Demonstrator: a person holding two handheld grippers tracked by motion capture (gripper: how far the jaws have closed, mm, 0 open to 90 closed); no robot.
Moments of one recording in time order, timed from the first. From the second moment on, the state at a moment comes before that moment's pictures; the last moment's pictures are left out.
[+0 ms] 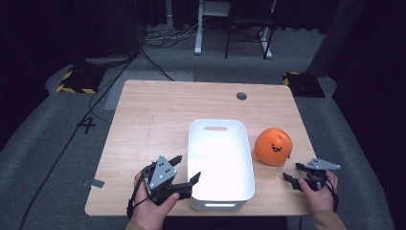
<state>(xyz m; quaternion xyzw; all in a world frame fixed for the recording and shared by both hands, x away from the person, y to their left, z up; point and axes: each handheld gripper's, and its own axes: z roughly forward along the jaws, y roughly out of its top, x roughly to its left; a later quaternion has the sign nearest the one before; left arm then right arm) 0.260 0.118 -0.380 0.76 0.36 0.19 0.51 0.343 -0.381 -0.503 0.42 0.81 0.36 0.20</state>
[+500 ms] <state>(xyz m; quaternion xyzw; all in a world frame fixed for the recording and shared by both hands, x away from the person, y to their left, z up) 0.310 0.164 -0.404 0.76 0.42 0.23 0.44 0.343 -0.381 -0.503 0.42 0.81 0.36 0.20</state>
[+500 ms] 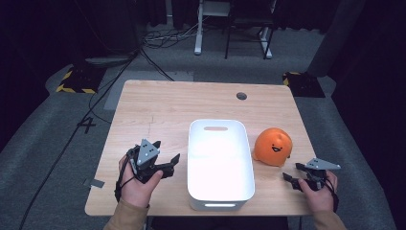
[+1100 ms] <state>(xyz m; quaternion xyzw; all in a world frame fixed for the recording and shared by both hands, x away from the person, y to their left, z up) 0.343 0.207 -0.474 0.78 0.48 0.19 0.35 0.343 -0.381 -0.503 0.42 0.81 0.36 0.20</state>
